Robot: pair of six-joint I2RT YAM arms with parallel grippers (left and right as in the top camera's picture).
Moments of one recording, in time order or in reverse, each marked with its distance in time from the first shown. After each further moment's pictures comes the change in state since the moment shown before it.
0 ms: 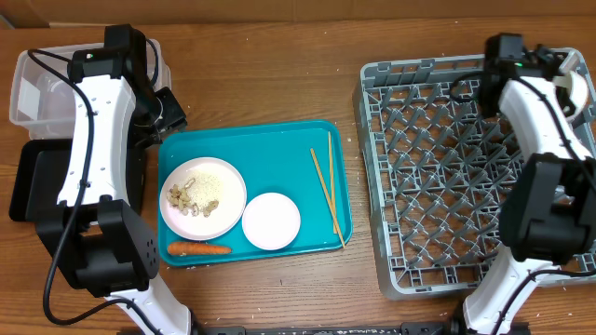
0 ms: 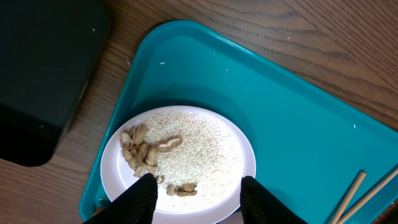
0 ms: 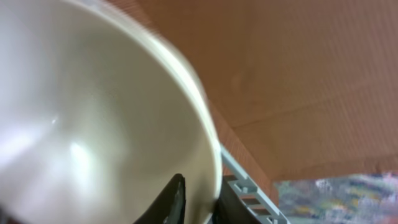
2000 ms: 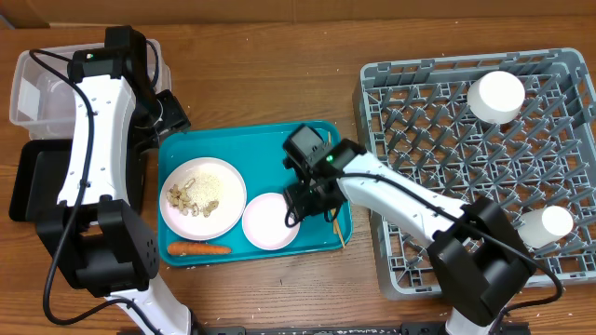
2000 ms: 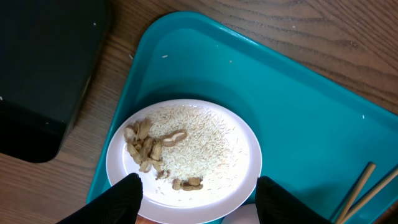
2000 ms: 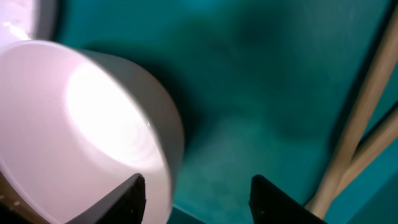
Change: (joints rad) left arm 0.000 0.000 0.000 -0.023 -0.002 0.031; right arm 0.856 -0.171 -0.347 0.093 -1.406 -0.011
